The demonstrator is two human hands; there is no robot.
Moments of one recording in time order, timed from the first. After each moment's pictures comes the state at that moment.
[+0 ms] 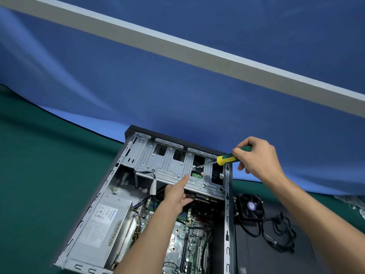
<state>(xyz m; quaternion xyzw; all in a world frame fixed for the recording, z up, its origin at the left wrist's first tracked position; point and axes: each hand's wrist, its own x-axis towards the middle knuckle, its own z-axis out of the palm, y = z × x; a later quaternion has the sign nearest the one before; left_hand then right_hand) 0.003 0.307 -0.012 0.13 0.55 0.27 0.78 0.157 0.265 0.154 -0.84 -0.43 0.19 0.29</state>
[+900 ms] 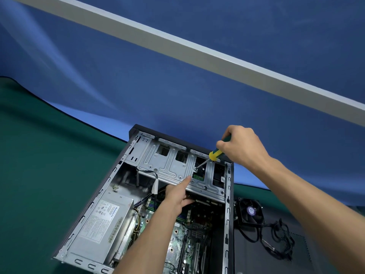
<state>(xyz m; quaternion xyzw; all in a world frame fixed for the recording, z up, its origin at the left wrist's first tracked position) 0.002 0.310 -0.026 0.15 0.55 0.27 0.78 0.121 0.304 0.179 -0.82 -0.54 0.14 0.13</state>
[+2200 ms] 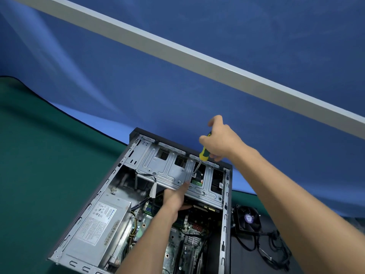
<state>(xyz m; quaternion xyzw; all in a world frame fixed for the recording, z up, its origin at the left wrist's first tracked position) -0.001 0.302 -0.019 0.23 0.53 0.33 0.75 0.085 0.336 0.190 -0.82 -0.53 0.21 0.07</state>
